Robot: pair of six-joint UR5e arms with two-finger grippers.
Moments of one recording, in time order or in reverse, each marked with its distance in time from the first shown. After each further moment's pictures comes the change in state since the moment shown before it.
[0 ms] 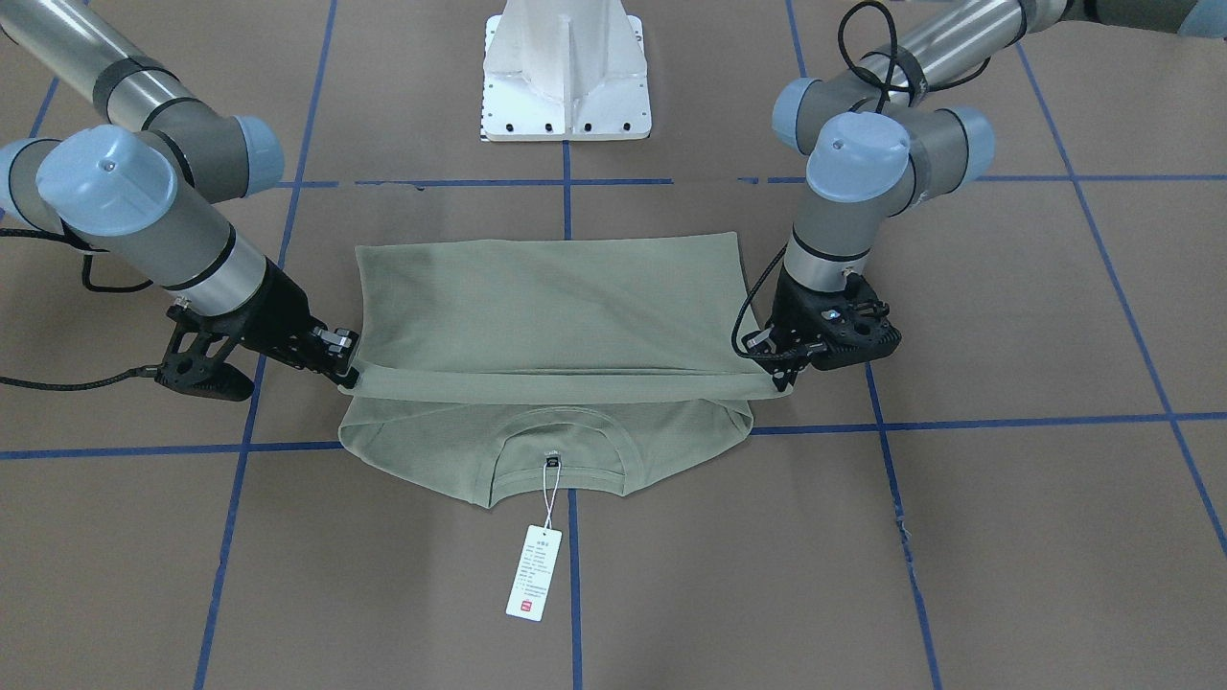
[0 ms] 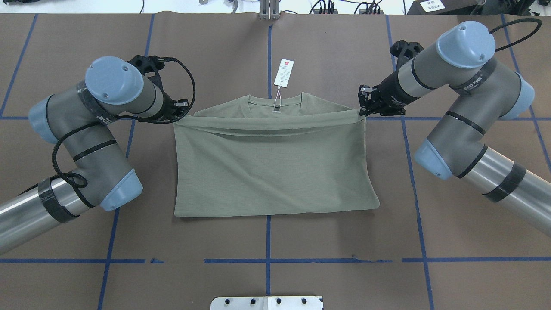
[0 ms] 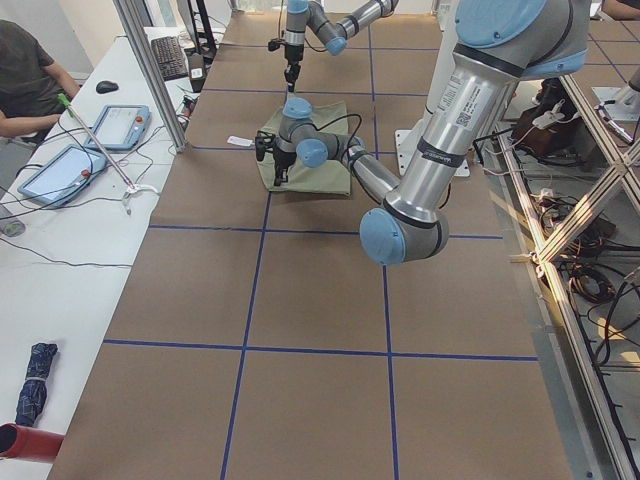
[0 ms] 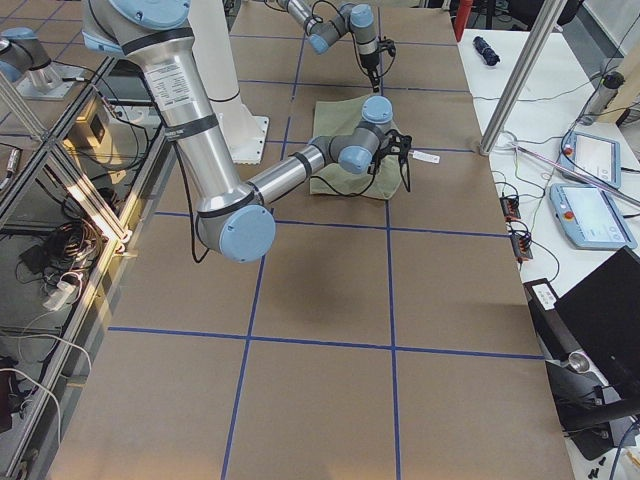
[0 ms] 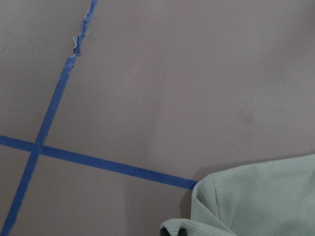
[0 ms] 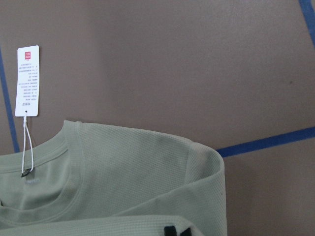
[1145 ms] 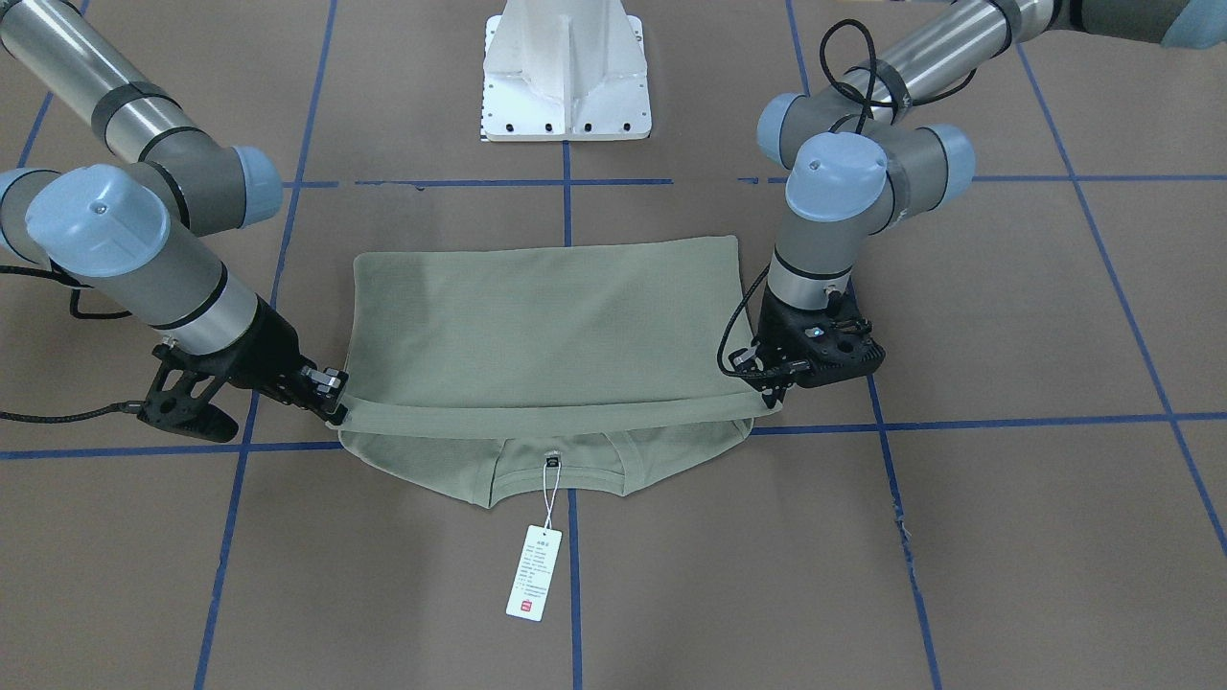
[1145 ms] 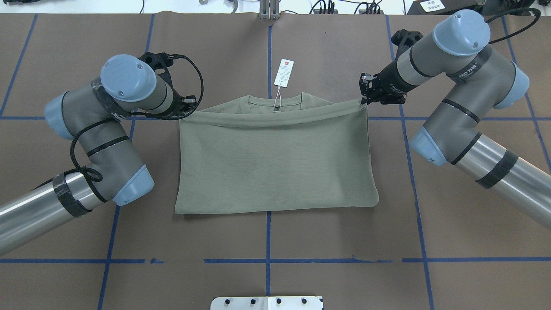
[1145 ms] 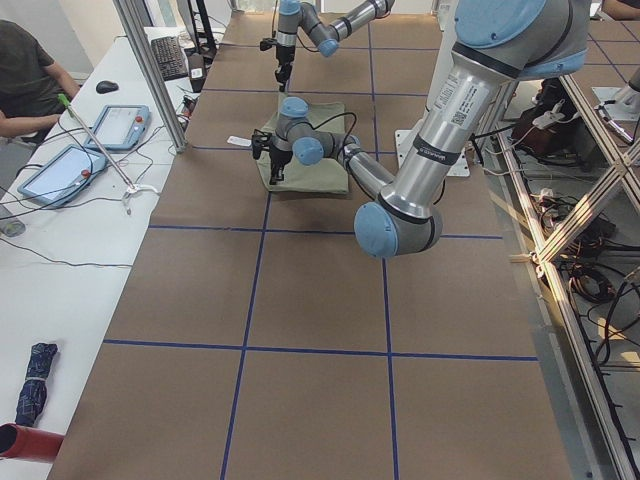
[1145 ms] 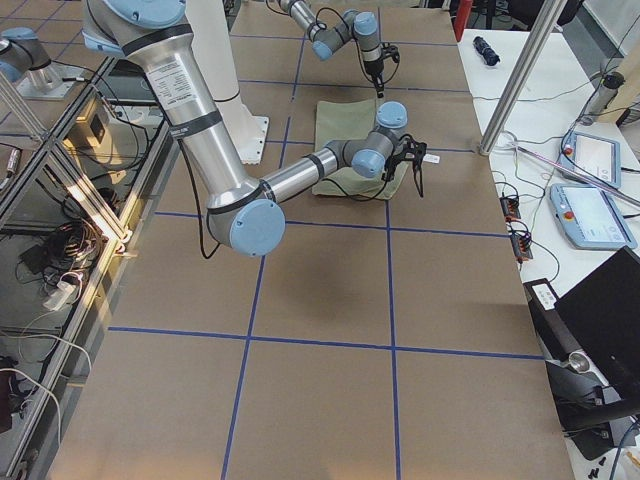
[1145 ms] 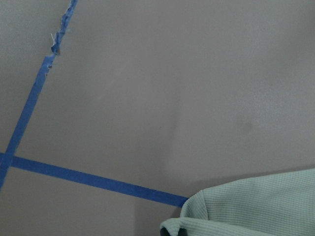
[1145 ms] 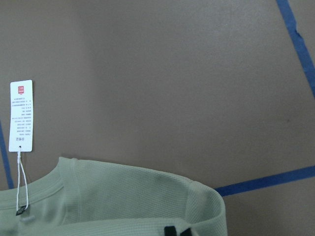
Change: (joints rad) left arm 0.002 -0.049 0.054 -0.008 0.035 0.001; right arm 0.019 0.045 -0.068 0.019 -0.014 -0.001
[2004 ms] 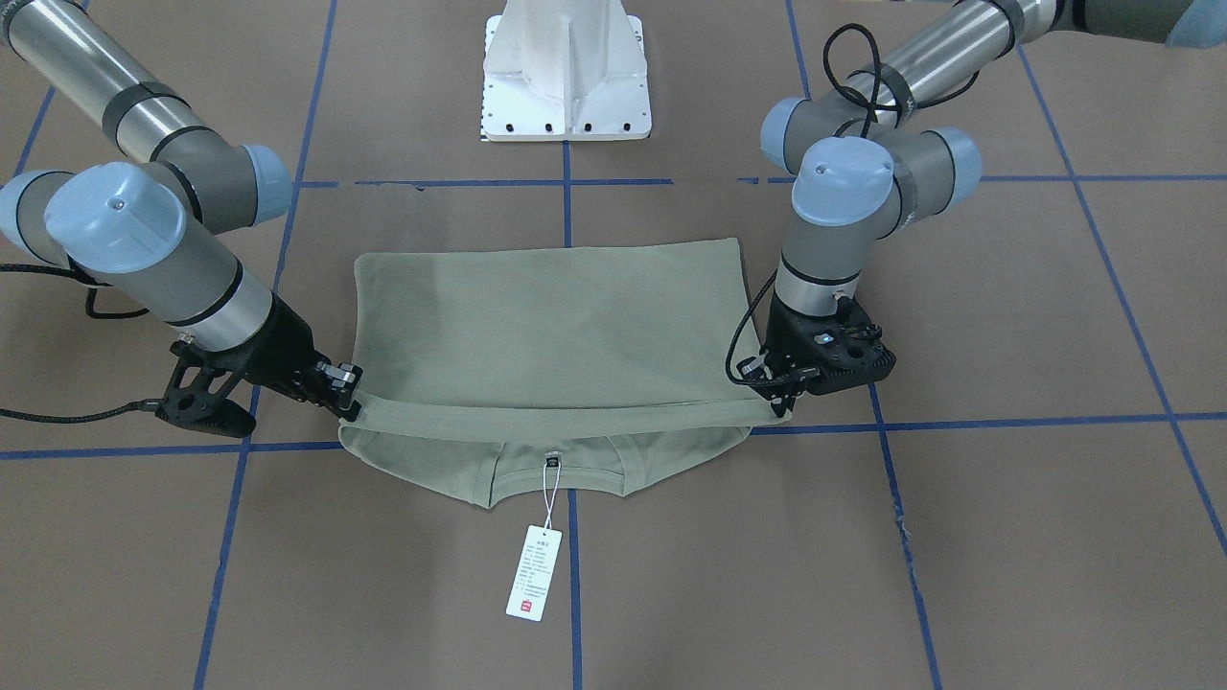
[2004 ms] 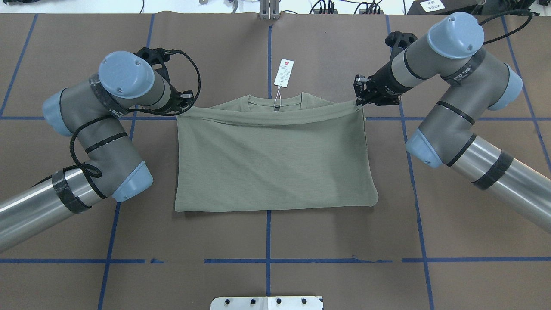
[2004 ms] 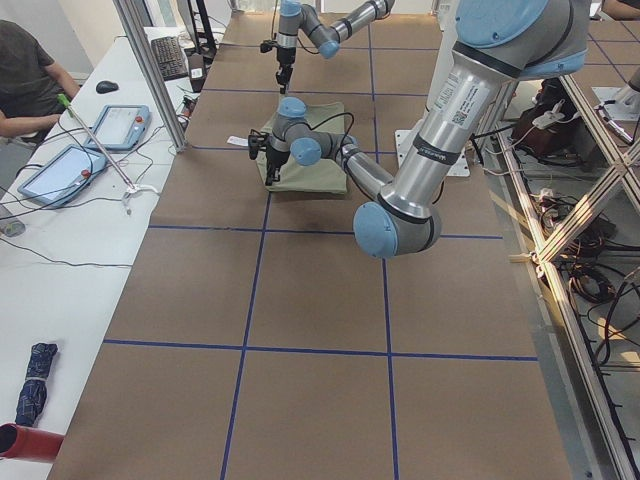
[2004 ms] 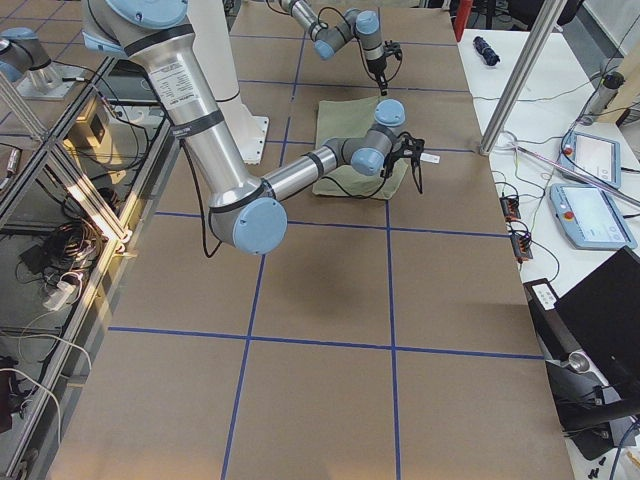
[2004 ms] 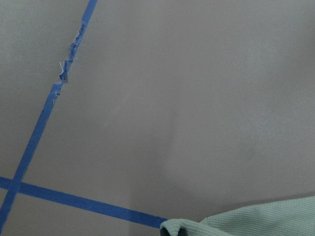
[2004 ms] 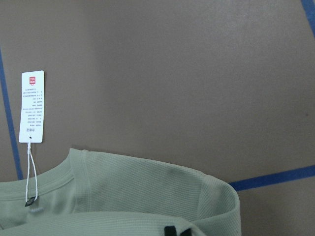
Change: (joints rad) left arm -0.010 -0.002 0.010 -0.004 0.012 -0.002; right arm -0.008 0.006 -0.003 0.010 -0.002 -0.002
